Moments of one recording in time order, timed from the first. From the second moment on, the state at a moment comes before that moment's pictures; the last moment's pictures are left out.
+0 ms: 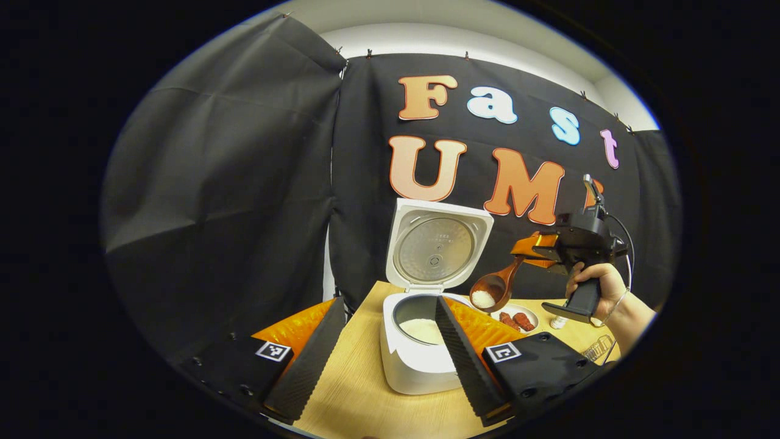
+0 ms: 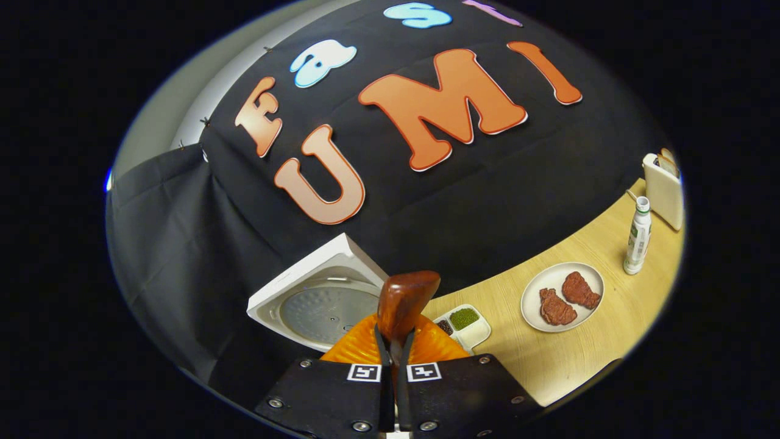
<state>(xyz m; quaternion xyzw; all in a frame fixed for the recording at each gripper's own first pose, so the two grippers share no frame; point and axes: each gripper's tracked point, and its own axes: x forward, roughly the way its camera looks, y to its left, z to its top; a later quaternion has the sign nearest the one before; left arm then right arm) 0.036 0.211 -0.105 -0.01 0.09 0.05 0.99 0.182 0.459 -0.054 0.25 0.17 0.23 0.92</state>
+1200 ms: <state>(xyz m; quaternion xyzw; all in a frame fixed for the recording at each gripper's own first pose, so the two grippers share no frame) 0.027 0.224 -0.113 -0.01 0.10 0.06 0.99 0.148 0.522 -0.028 -0.02 0.04 0.32 0.95</state>
